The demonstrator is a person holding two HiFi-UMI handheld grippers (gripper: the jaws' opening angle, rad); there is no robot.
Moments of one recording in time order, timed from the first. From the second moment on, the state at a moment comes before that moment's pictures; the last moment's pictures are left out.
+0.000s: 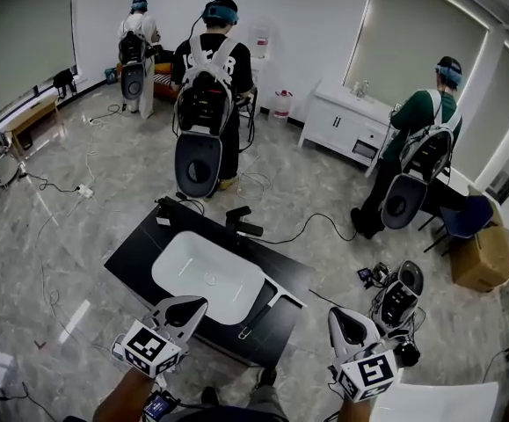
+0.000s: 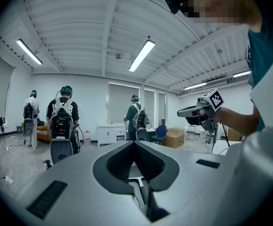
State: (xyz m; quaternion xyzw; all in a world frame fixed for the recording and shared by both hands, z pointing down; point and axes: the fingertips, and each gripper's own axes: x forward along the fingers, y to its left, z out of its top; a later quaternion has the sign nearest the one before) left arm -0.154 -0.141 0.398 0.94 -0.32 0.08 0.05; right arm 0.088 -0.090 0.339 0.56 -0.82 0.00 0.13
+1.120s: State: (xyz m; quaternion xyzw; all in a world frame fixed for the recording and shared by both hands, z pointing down) left arm -0.029 -0.223 0.550 0.91 -0.34 0.18 0.15; right arm 0.182 -0.222 0.452 0.48 -0.86 0.08 0.14
